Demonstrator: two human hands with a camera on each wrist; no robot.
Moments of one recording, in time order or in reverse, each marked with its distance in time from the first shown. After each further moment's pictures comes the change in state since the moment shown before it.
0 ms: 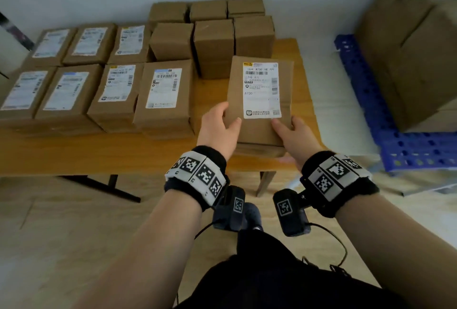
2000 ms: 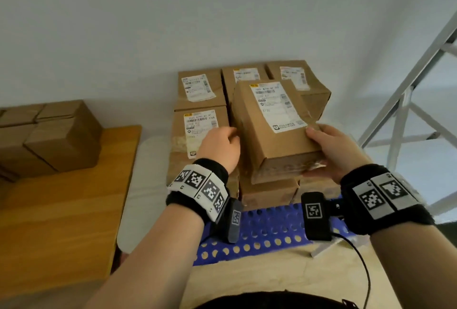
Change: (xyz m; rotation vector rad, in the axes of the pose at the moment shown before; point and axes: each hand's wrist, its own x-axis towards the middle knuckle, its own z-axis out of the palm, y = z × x) left_hand 0.038 0.397 0.390 0.181 -0.100 0.236; right_hand 0.110 -0.011 -0.586 0.232 0.195 0.045
